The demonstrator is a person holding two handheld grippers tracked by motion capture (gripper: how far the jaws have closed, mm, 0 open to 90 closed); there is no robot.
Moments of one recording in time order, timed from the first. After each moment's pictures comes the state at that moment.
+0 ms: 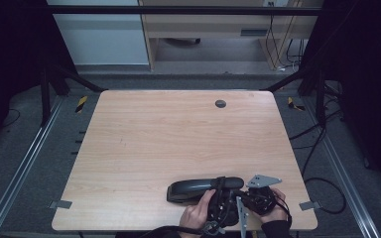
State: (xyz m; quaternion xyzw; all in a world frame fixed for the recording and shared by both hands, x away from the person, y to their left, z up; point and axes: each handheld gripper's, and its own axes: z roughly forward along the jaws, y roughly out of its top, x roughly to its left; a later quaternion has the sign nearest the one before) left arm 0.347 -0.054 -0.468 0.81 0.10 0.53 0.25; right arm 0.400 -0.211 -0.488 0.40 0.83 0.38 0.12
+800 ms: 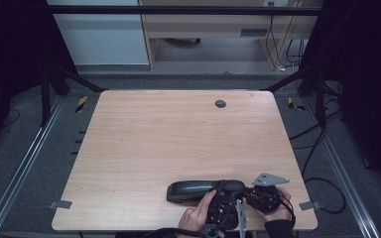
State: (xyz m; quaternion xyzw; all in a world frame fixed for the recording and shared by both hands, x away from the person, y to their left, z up) left arm 0.338 -0.049 -0.462 0.83 0.08 0.49 0.25; right arm 0.400 -0.223 -0.485 0.42 0.80 0.40 0.14
